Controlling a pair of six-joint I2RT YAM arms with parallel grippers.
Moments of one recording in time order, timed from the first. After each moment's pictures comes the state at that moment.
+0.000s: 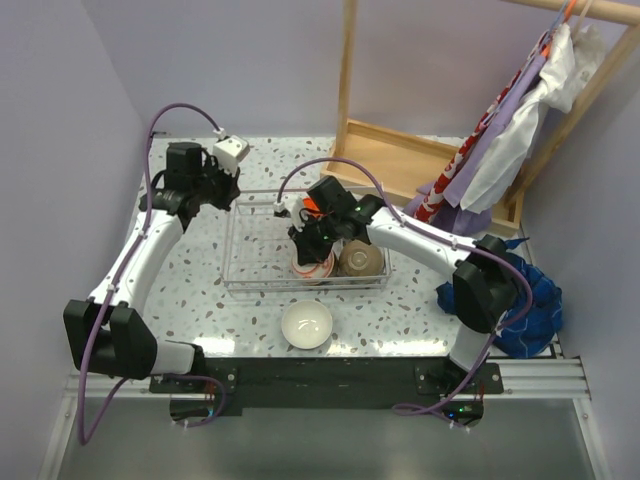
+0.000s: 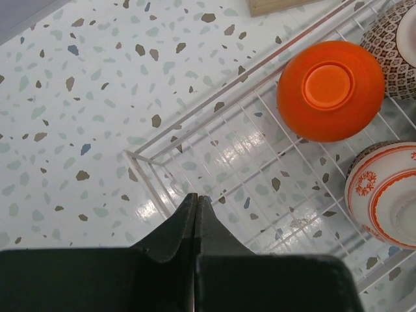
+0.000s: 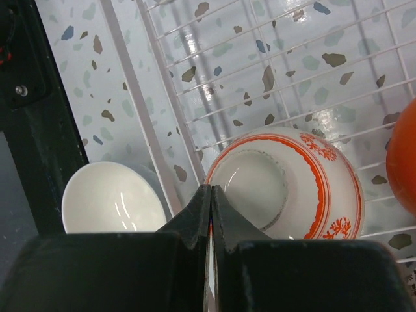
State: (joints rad) left arm -0.13 1.36 1.20 -0.47 0.31 0.29; right arm 0.80 1.78 1.45 -0.60 -0.46 -0.19
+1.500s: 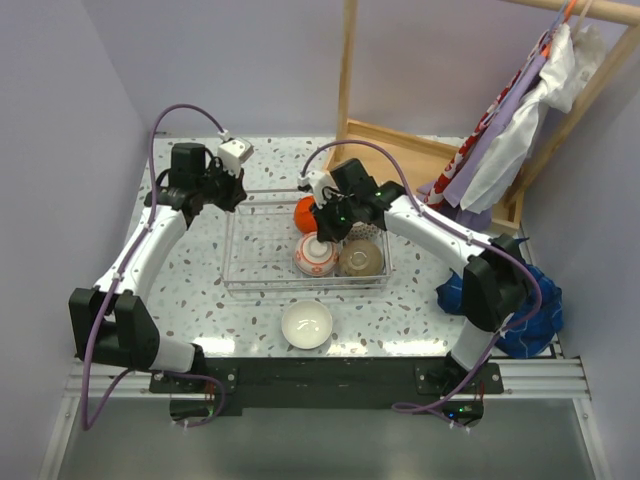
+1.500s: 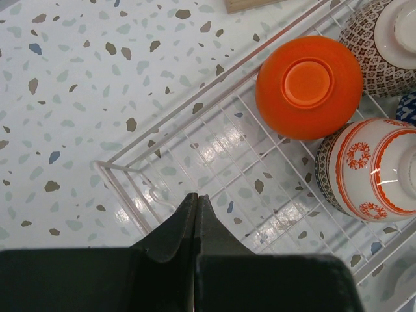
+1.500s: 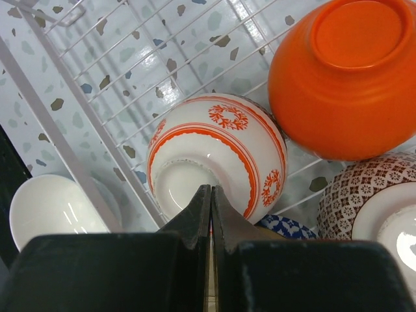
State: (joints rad) left arm -0.13 1.41 1.19 -0.45 0.39 0.27; right arm 0.68 1.75 1.45 -0.60 -0.35 -0.14
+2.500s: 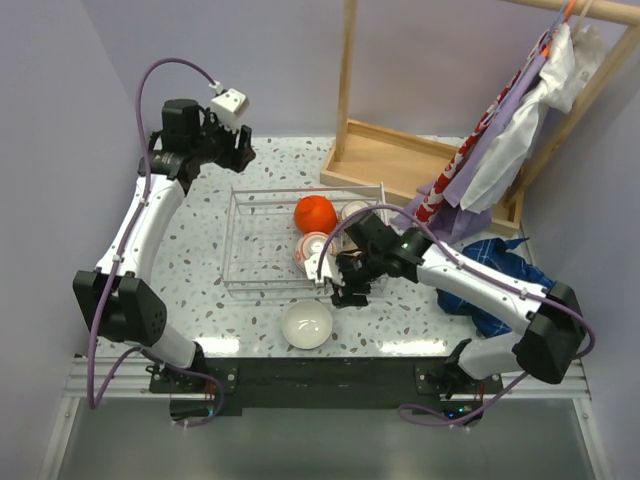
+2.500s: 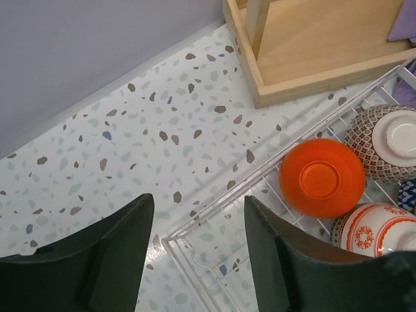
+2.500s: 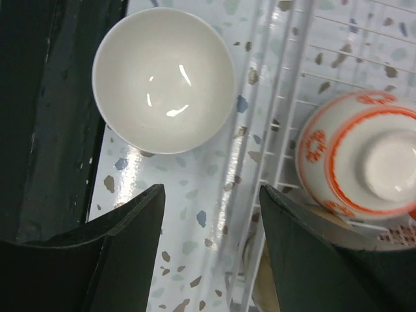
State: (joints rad) left arm -0.12 1.55 1.55 -0.47 0.38 0.24; right arm 0.84 1.35 1.10 -0.74 -0.54 -0.81
